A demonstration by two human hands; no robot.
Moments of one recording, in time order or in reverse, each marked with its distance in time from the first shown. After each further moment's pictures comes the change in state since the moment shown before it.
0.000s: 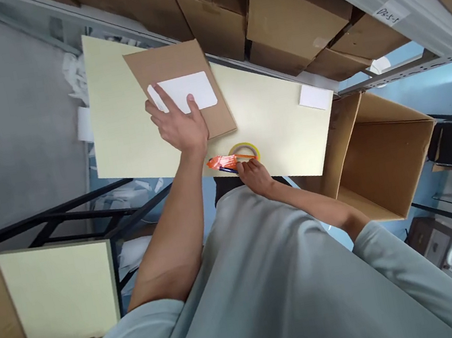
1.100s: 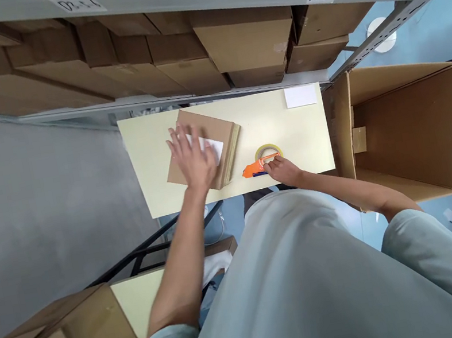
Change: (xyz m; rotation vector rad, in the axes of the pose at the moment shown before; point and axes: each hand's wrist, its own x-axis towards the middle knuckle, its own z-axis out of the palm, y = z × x) left_hand -0.014 0.030 -0.032 0.221 -0.409 0.537; right_hand -0.040 0.078 0.002 0.186 0.163 0.032
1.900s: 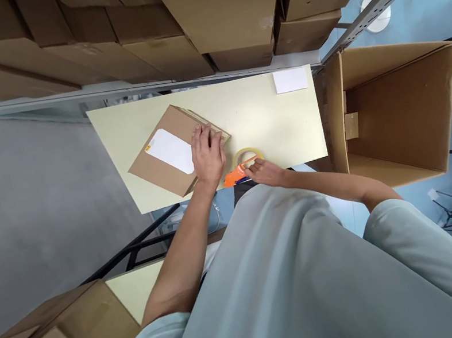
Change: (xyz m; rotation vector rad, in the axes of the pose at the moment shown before) left_hand -0.031 -0.034 0.080 -0.047 0.043 0.318; right_hand 0.003 -0.053 -0.028 -0.193 -0.206 -0.155
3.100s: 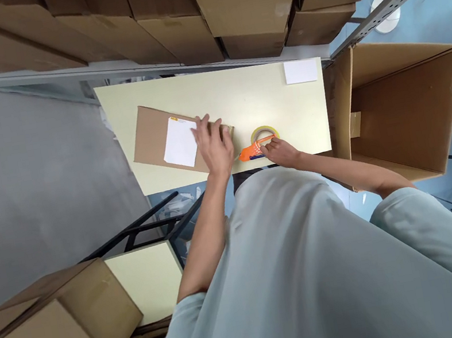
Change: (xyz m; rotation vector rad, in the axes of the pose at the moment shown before) left_hand -0.018 0.037 -0.020 -0.071 0.067 -0.260; right_hand -0.017 0.033 -0.001 -0.081 -0.088 0.063
